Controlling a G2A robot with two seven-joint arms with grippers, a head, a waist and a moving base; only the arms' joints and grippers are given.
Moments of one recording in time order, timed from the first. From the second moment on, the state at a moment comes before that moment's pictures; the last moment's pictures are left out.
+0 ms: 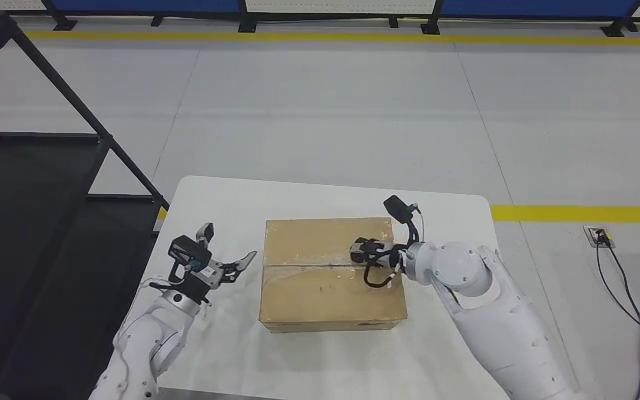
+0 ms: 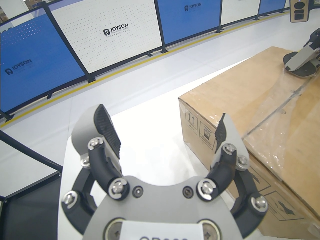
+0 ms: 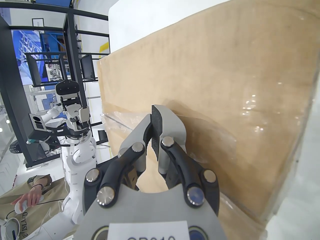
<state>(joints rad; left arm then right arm) 1.19 -1.14 -1.45 -1.49 1.43 -0.38 0.24 -0.74 -1.25 1.11 -1.40 -0.20 0.29 0.86</state>
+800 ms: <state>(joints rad) 1.17 -1.14 -1.45 -1.49 1.43 -0.38 0.23 -0.85 -1.21 1.24 -1.51 -0.24 0.36 0.79</state>
